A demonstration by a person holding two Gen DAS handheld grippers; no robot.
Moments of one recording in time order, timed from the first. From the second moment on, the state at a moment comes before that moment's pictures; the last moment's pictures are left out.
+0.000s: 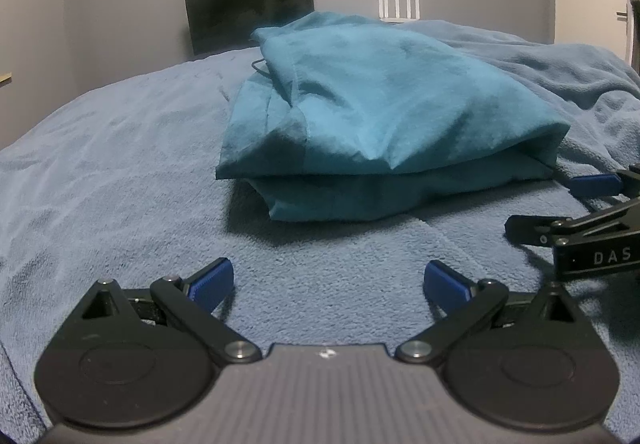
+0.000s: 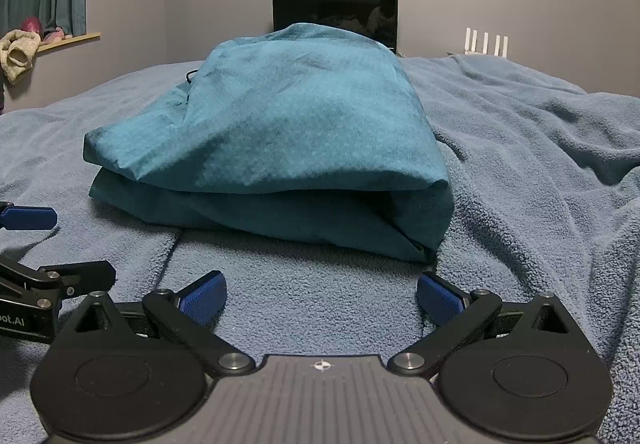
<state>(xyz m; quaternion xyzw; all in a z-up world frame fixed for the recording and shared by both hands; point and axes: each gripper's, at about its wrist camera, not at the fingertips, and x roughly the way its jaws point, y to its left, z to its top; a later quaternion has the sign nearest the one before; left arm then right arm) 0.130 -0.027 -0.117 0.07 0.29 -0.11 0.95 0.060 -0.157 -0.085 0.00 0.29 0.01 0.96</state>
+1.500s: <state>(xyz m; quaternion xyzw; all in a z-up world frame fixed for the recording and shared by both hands) 0.132 -0.026 -0.118 0.07 0.30 -0.11 0.95 0.065 -0.156 -0.090 0.00 0.30 0.01 0.95</state>
